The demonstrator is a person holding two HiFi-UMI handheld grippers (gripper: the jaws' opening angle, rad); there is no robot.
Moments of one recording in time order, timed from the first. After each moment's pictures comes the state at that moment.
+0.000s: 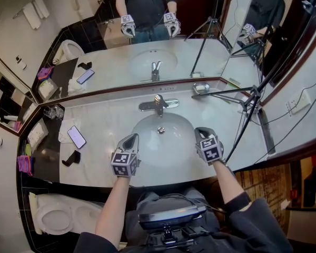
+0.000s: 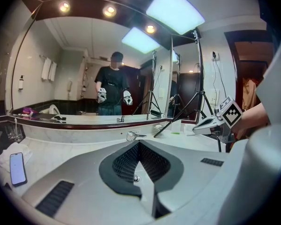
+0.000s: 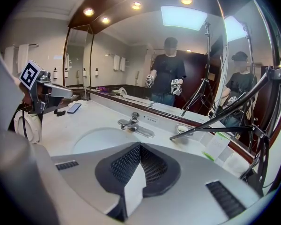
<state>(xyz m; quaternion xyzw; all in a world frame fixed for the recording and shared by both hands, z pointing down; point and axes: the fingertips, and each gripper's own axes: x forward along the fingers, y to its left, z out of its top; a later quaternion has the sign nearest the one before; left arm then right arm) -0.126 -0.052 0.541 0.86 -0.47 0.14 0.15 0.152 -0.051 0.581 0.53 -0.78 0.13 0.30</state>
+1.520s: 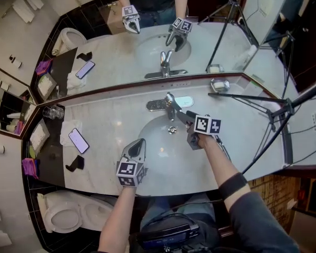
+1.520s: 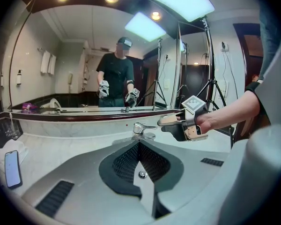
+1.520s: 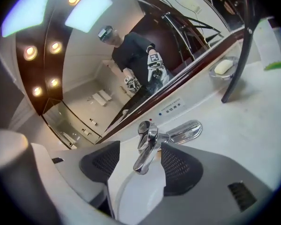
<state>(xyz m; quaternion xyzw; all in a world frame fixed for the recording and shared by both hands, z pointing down) -0.128 -0.107 0.590 0.84 -0.48 0.19 0.17 0.057 -0.223 0.660 0.43 -0.77 0.47 0.01</state>
